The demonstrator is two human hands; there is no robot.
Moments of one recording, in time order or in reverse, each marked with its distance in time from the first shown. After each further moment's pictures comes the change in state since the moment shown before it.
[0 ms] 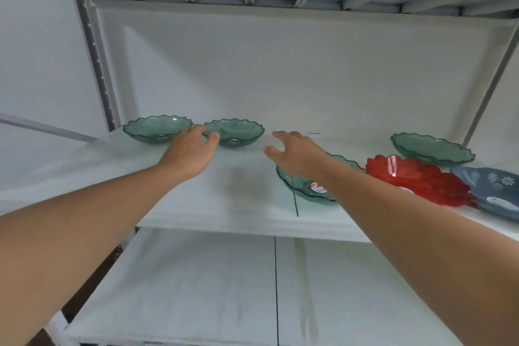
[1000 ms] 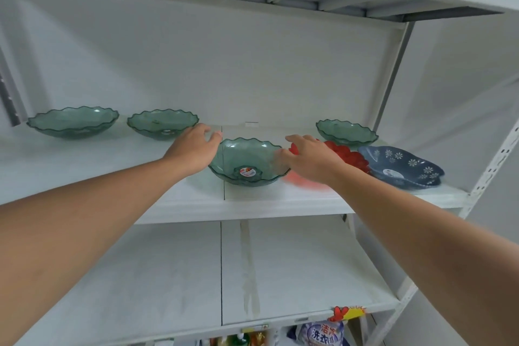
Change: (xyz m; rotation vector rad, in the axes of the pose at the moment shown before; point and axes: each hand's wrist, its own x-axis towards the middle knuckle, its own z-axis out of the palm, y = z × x) left_hand -0.039 0.136 0.083 -0.091 -0.219 0.065; right_hand -0.106 0.141 -0.063 -0.062 0.053 0.237
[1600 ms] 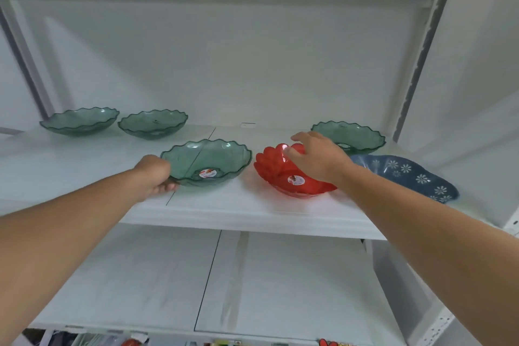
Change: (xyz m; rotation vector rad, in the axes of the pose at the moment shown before) left_hand -0.015 0.037 0.066 -0.465 0.112 -0.698; right_hand 0.073 0.156 -0.024 0.067 0.026 -0.211
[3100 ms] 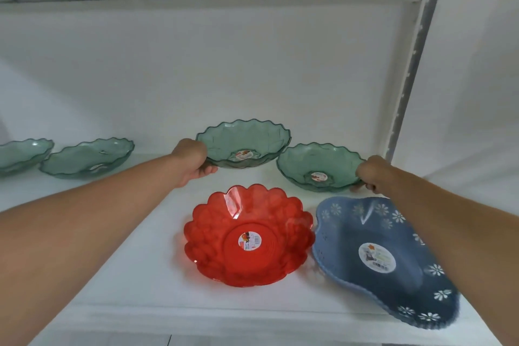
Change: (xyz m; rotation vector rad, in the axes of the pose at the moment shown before) left_hand 0.062 0.166 0.210 -0.123 -0.121 0.134; right_hand 0.156 0.271 -0.018 0.352 -0.078 0.751
